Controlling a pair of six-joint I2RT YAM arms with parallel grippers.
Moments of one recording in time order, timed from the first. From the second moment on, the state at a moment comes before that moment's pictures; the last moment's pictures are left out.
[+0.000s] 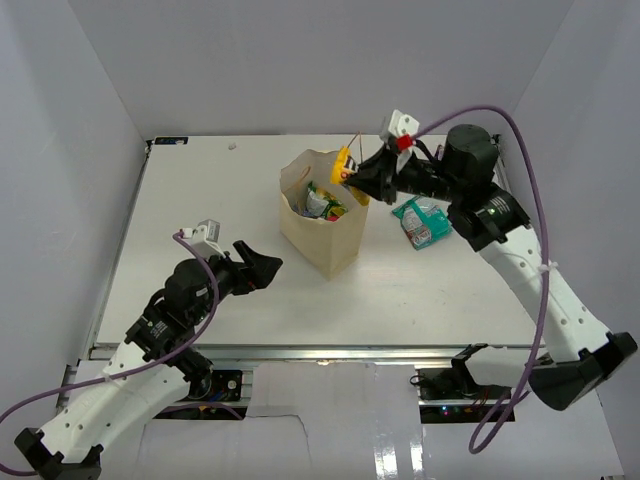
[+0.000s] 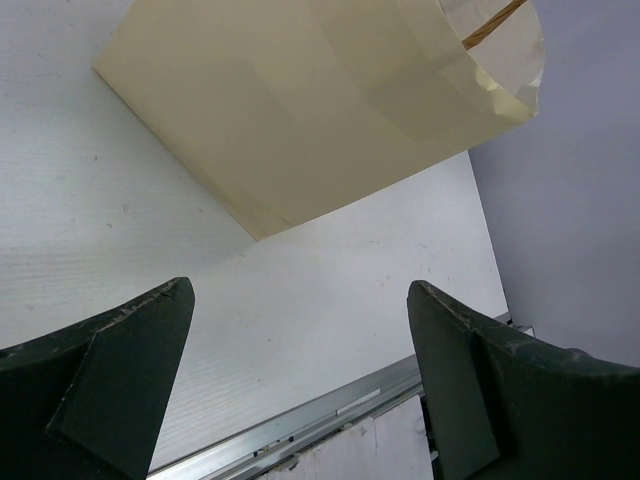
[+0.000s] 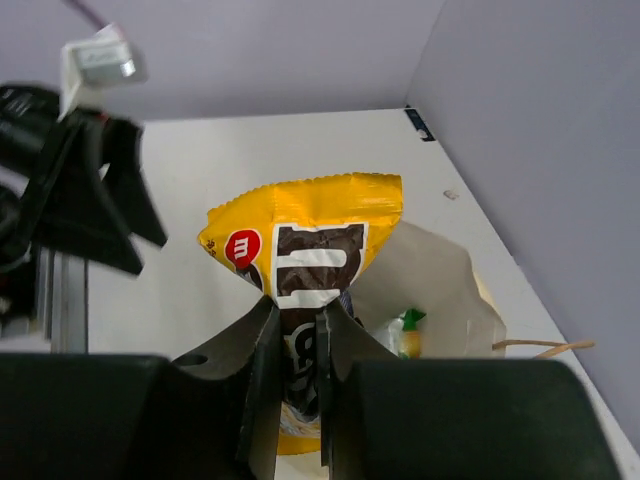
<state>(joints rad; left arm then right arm) -0.65 0.53 0.60 -0.34 -0.11 -0.77 0.51 1.20 1.43 -0.36 -0.79 -0.33</state>
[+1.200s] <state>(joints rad) -0.65 0.56 0.60 -0.31 -0.06 -0.76 0.17 1.49 1.28 -0.34 -0.21 -0.17</state>
